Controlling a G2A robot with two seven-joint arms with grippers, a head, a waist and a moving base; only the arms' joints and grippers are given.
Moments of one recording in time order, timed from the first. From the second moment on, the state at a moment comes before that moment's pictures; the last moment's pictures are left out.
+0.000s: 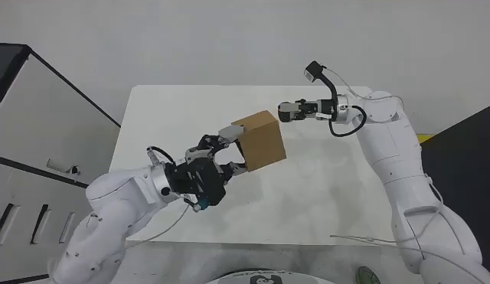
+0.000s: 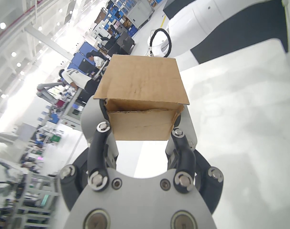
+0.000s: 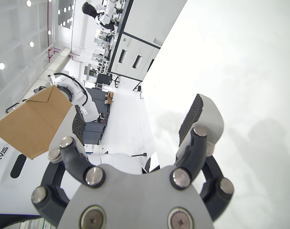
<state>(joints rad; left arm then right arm) 1.64 -1.06 -1.41 -2.30 1.62 -0.70 0.10 -0.84 -1.25 1.24 -1.02 0.22 -0.43 1.39</state>
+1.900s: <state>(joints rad) 1.63 -1.08 -1.39 -2.19 -1.11 0.15 -0.59 -0.84 -1.25 1.24 -1.02 0.22 -0.43 1.39</state>
